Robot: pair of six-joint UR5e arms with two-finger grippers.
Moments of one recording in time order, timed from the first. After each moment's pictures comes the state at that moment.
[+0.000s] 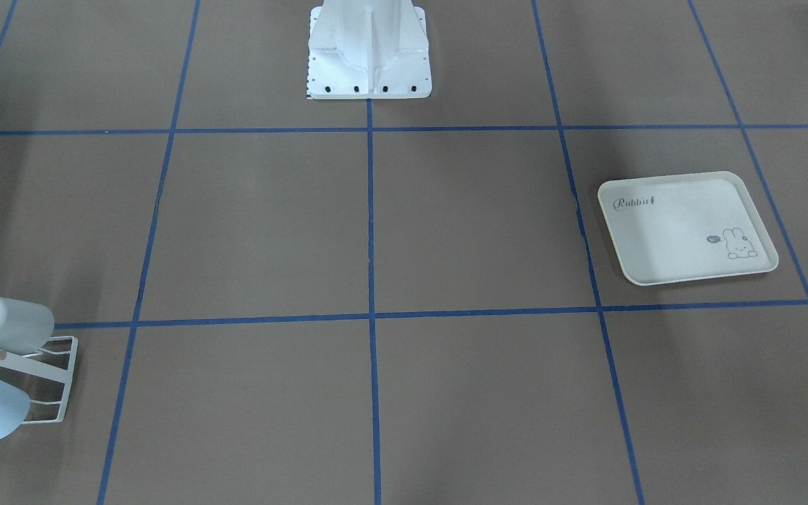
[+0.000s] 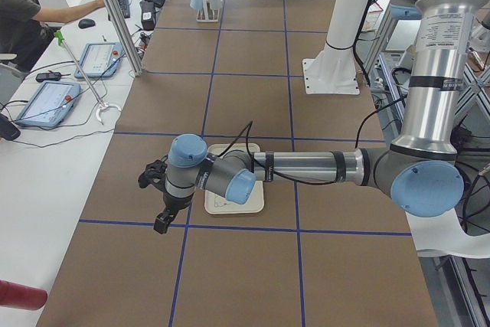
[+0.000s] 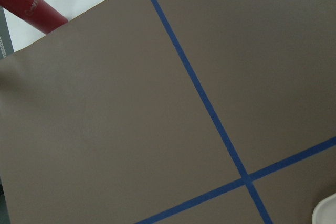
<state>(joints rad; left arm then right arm) -1.53 -1.62 -1.48 -1.98 -2.15 0.16 1.59 -1.74 1.85 -1.65 2.30 -0.10</state>
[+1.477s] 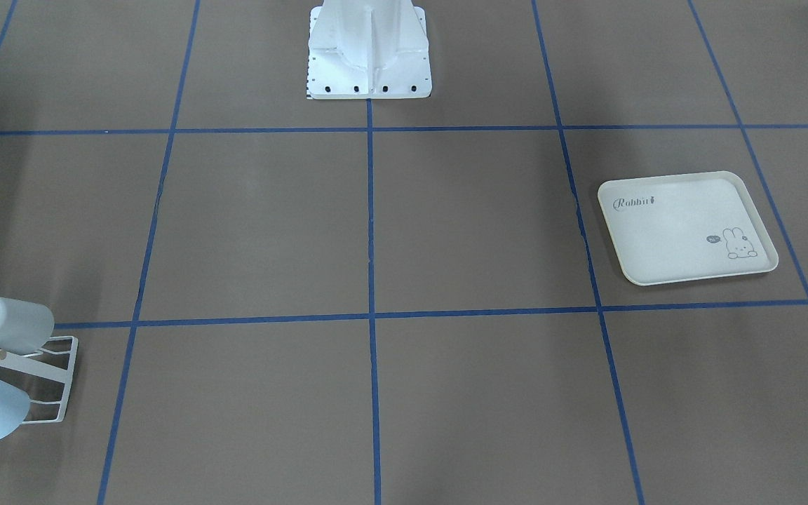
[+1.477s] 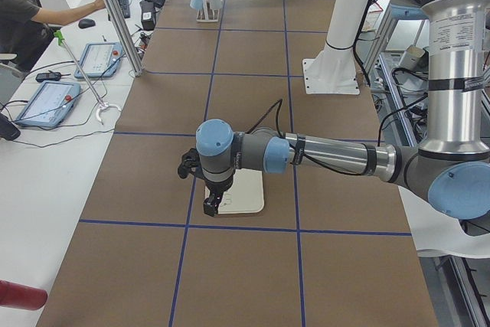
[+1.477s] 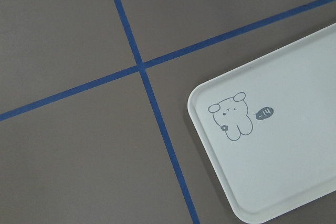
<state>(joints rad) -1.53 -1.48 -1.78 -1.55 -2.35 0.25 1.59 -1.72 1.86 -1.75 2.36 -0.10</state>
